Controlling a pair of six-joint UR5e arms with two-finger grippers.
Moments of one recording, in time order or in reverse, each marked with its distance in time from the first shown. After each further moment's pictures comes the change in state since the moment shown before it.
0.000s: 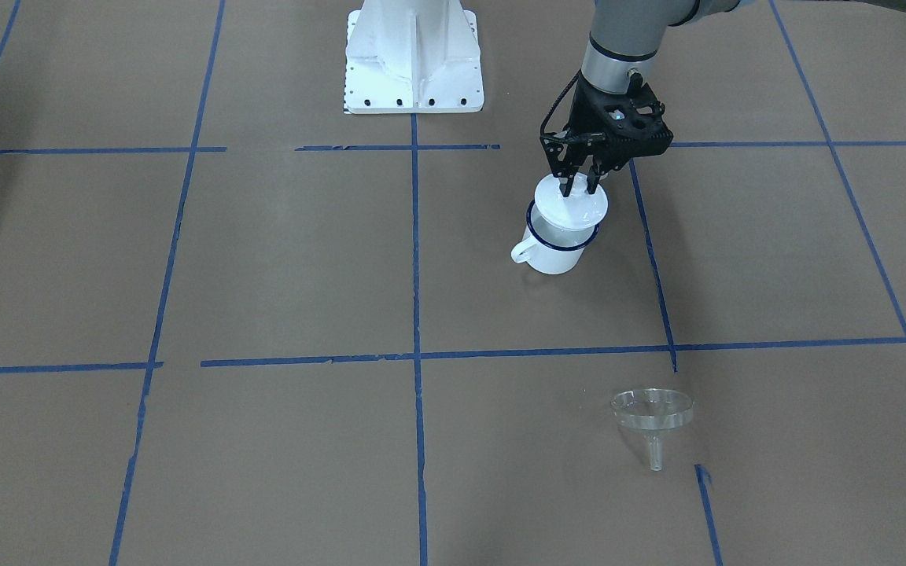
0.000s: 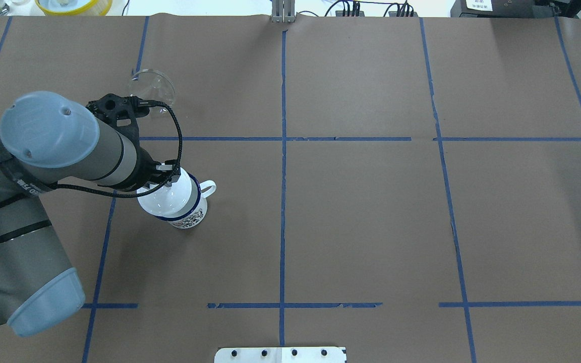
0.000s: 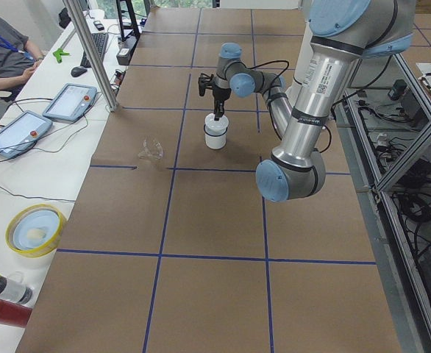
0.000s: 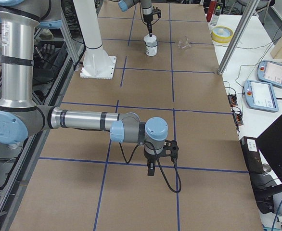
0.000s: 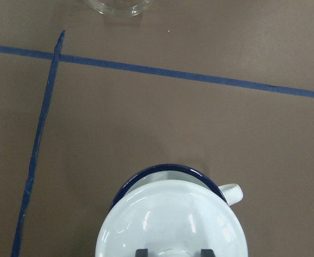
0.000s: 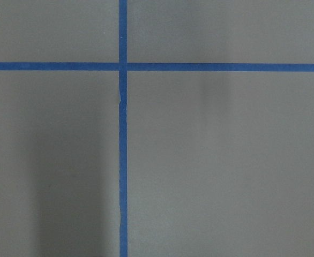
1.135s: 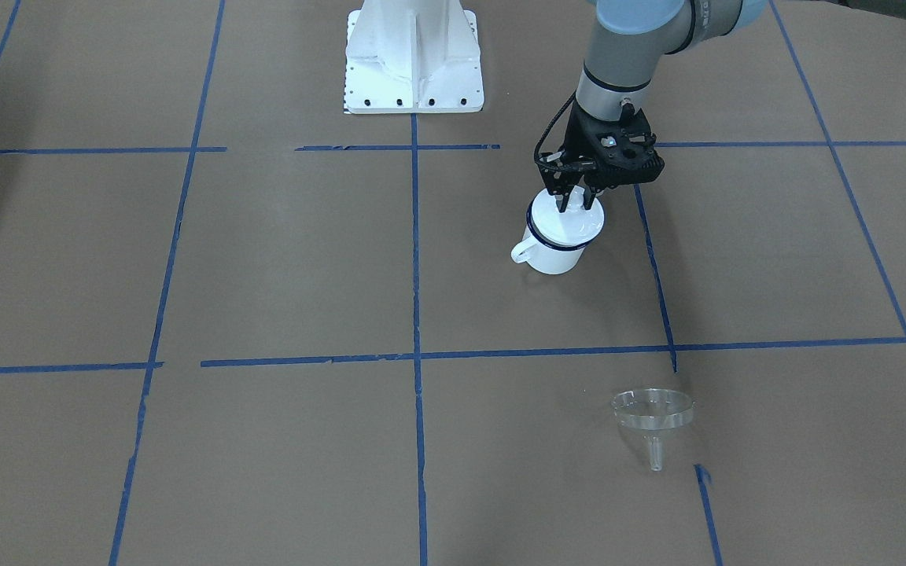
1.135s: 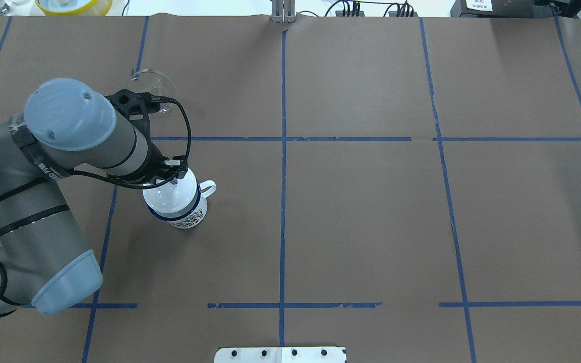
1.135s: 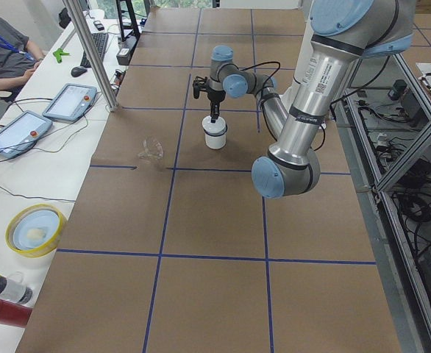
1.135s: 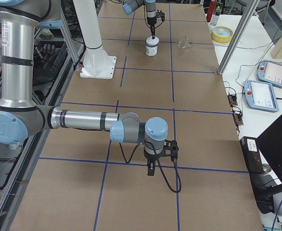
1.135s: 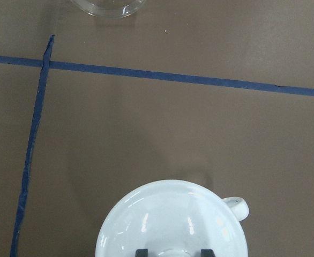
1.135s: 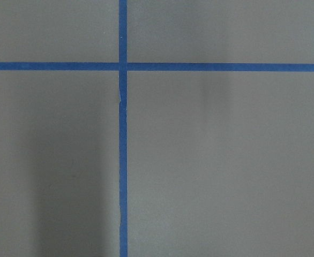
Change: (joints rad) left arm -0.015 -0.038 0.072 -0.004 -0.055 0.036; right arm 0.000 0.000 0.000 0.000 0.000 0.000
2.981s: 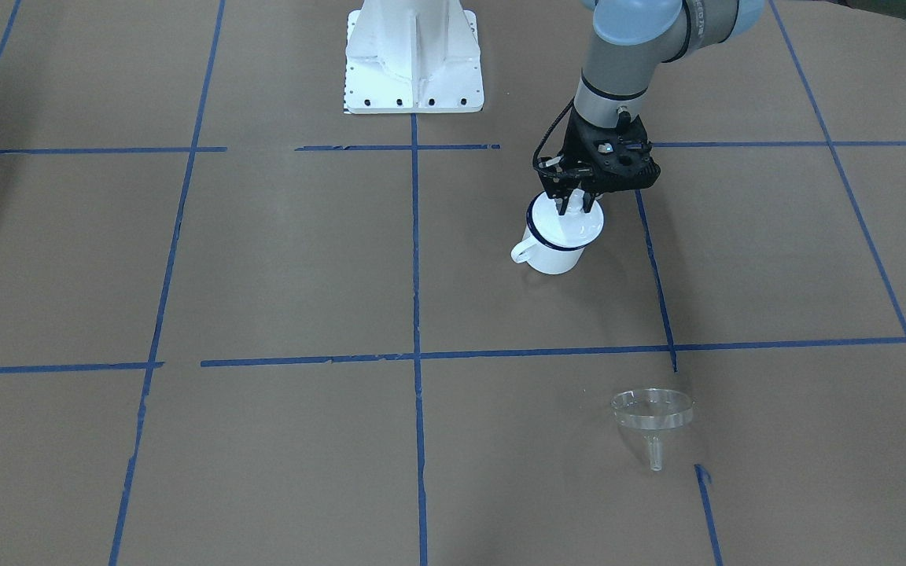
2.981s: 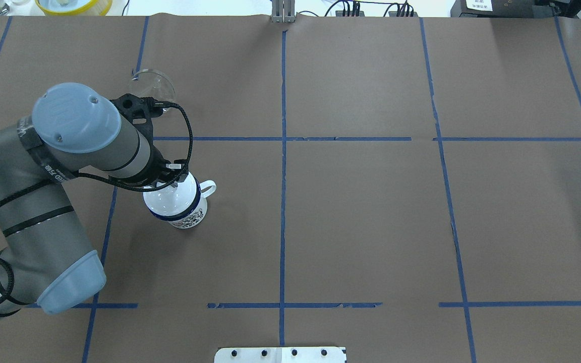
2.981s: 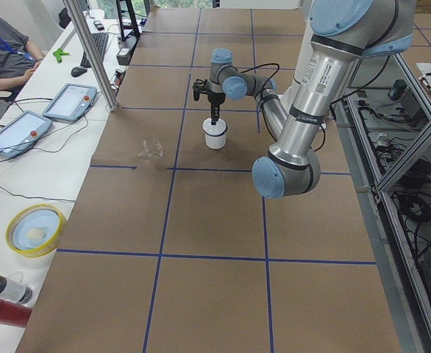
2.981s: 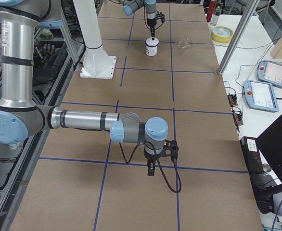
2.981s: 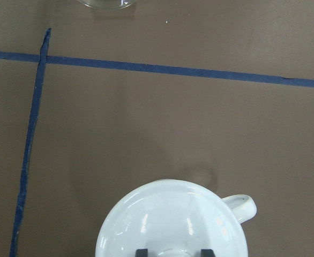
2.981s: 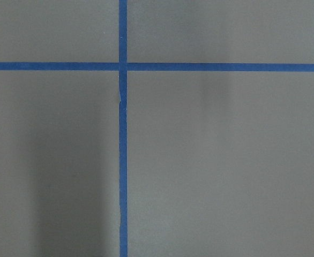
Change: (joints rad) left arm 0.006 0.003 0.018 -0.008 -0.002 0.009; right arm 0.000 0.000 0.000 0.000 0.000 0.000
